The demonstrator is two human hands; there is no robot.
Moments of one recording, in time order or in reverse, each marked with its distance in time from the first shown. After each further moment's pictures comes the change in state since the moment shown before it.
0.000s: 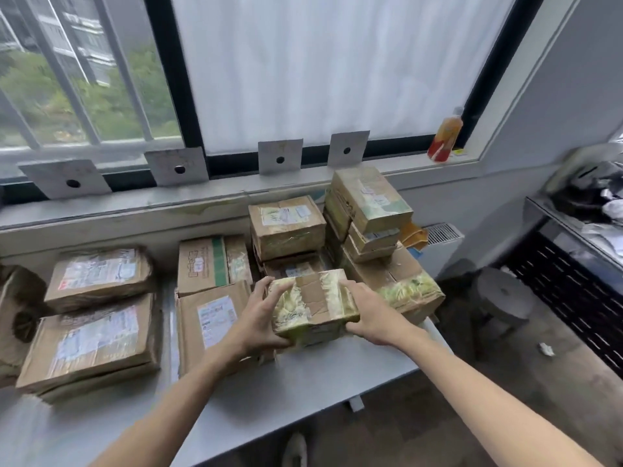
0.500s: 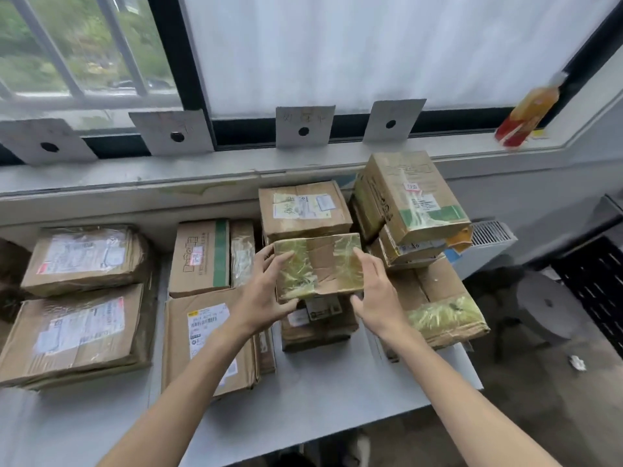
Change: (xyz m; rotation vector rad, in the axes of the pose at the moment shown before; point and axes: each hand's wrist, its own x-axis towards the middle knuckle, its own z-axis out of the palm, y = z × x) left_hand 0.094 -0.046 0.003 -0.124 0.204 -0.151; right_hand 0.126 0.023 0.009 0.118 0.222 -0.034
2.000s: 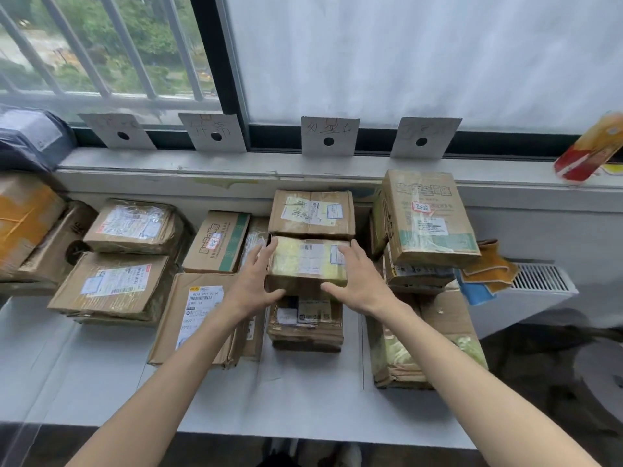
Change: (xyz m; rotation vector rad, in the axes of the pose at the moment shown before) left_hand 0.002 0.040 0.013 0.202 0.132 -0.360; right_hand 0.063 0.017 -0.035 0.036 -0.323 -0.217
